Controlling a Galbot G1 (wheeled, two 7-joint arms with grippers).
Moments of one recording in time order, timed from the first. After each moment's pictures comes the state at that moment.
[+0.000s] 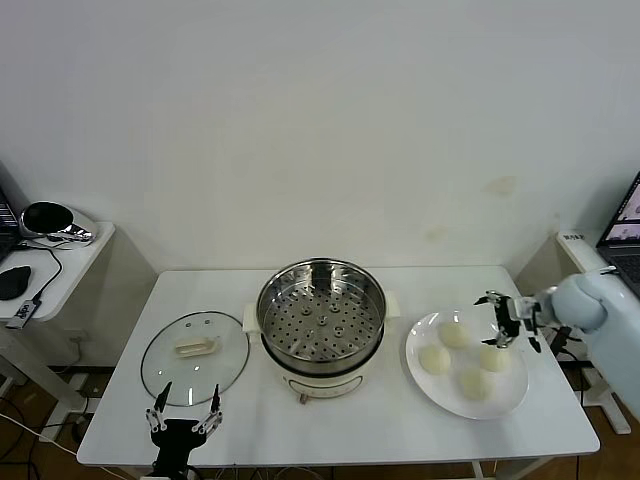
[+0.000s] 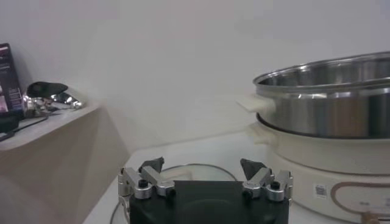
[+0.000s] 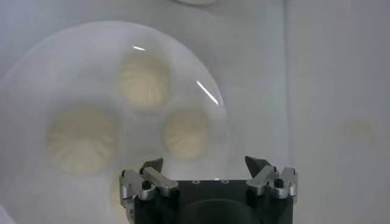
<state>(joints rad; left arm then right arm) 1.76 -1.34 -0.53 -2.09 0.01 0.02 -0.18 -0.32 0.66 -0.29 1.24 -0.32 0.00 -1.05</state>
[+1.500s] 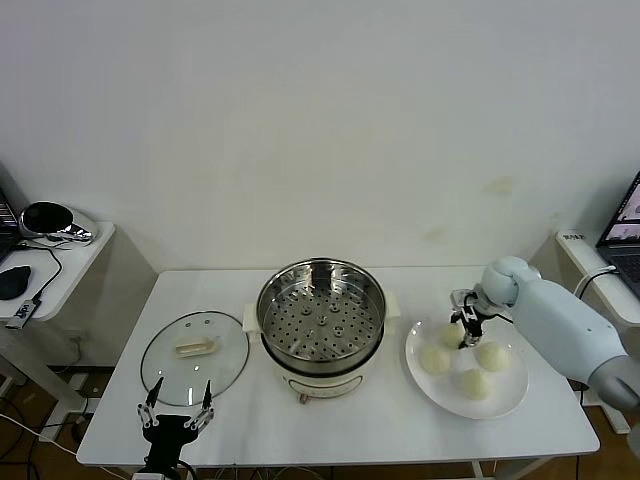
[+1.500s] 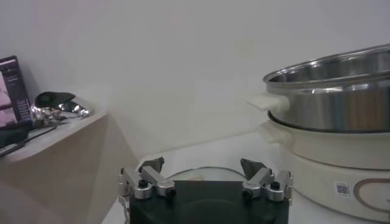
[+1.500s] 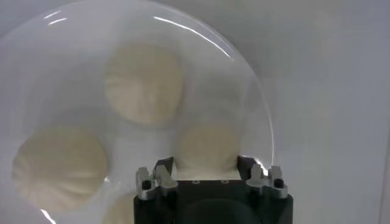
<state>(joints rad) 1.75 -1.33 -0.56 -2.07 0.02 0.00 -0.17 -0.10 0.88 -0.59 0.93 -0.36 -0.05 -1.12</state>
